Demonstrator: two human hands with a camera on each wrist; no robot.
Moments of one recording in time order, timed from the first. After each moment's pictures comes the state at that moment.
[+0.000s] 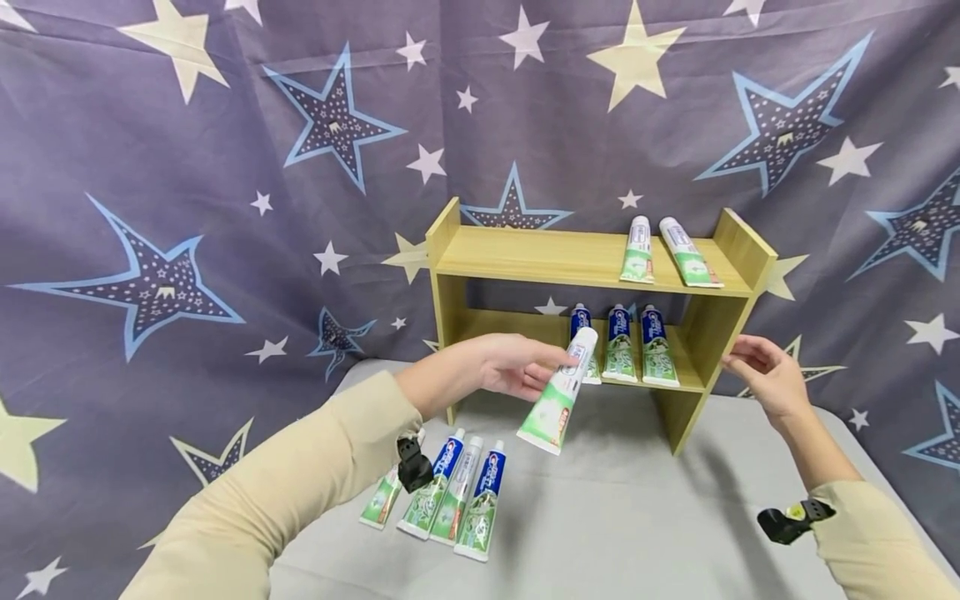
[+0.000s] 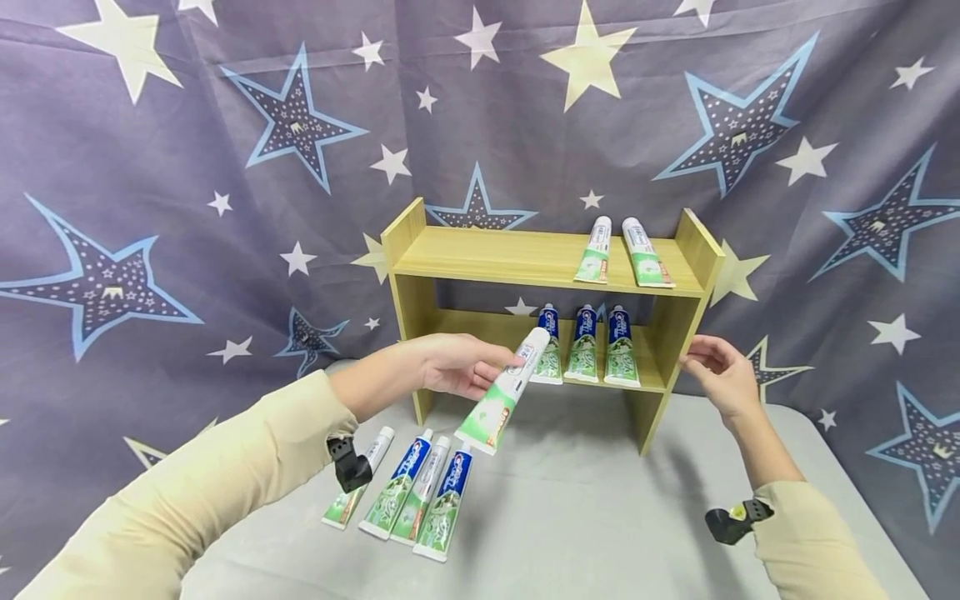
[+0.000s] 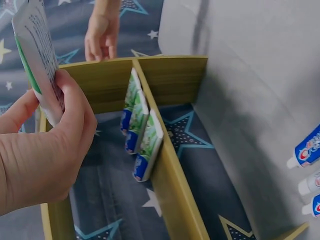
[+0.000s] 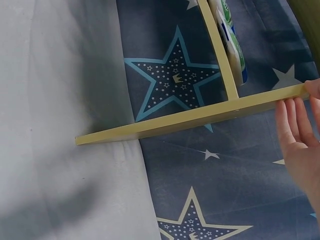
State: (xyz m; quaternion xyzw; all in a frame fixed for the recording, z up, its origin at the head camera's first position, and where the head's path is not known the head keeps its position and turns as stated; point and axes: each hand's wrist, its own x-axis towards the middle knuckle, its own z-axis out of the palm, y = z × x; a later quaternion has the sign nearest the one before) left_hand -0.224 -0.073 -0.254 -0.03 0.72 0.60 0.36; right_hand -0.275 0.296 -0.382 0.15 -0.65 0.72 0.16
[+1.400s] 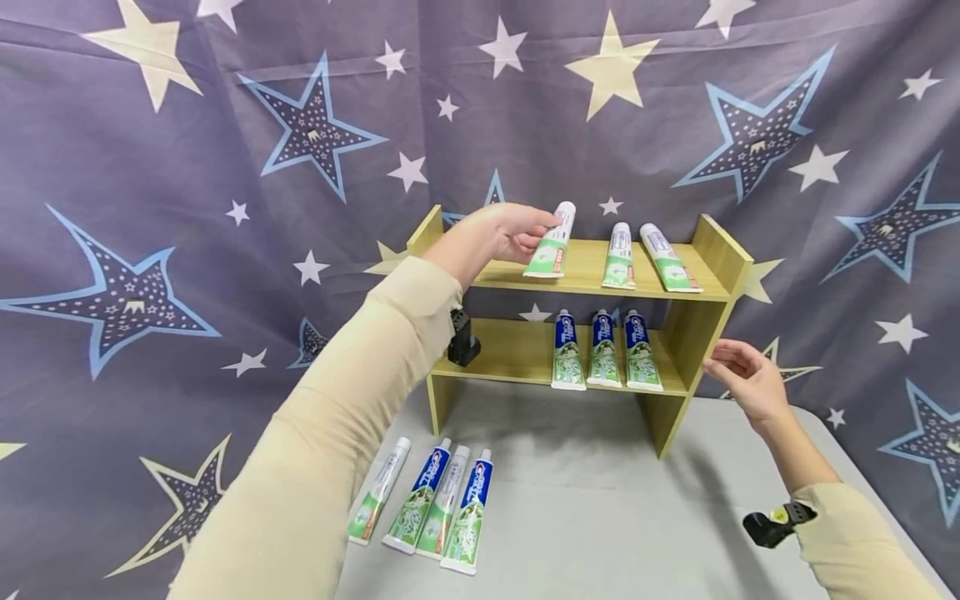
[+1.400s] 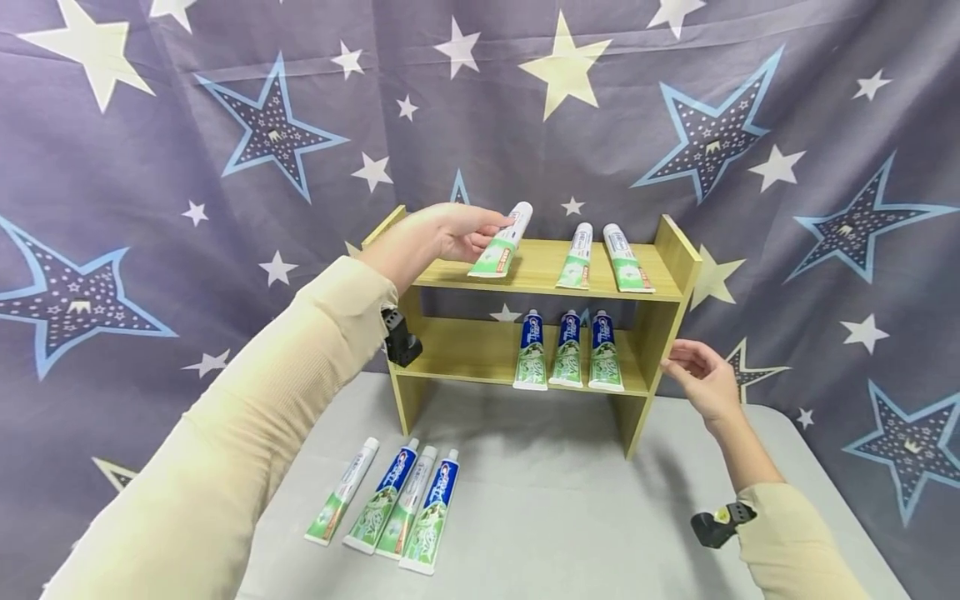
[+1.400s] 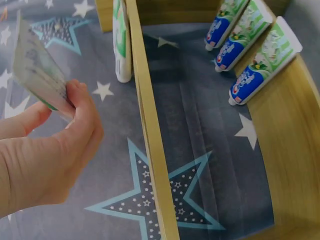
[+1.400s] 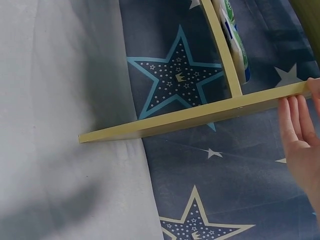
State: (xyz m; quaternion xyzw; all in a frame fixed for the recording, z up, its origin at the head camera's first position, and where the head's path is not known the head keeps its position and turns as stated) left_hand -0.331 -0.043 -0.139 -0.09 0.67 0.69 0.27; right_hand -0.273 0.298 -0.384 0.16 -0.65 0.72 0.17
